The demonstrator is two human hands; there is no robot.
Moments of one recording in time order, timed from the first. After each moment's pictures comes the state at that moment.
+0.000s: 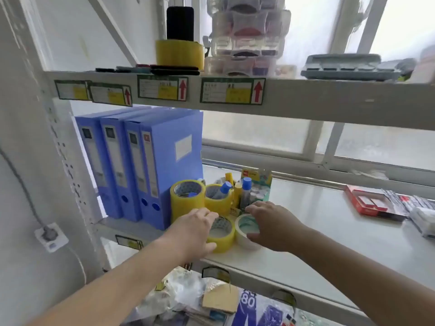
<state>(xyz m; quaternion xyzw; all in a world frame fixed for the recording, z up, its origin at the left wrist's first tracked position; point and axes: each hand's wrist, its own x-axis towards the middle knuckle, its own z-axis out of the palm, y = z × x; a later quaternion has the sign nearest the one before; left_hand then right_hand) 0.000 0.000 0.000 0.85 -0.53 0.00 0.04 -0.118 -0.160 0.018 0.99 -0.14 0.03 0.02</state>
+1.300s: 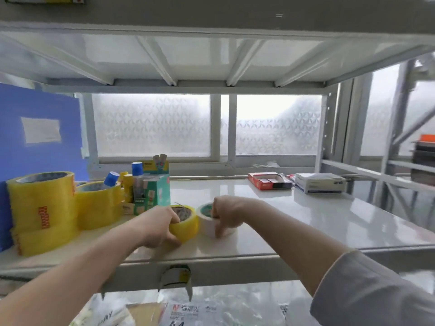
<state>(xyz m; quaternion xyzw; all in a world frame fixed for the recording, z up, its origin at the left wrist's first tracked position) -0.065 -0.148 -0.096 0.81 -0.58 -0.04 0.07 -0.203 -0.266 -0.078 0.96 -0.30 -0.01 0.00</state>
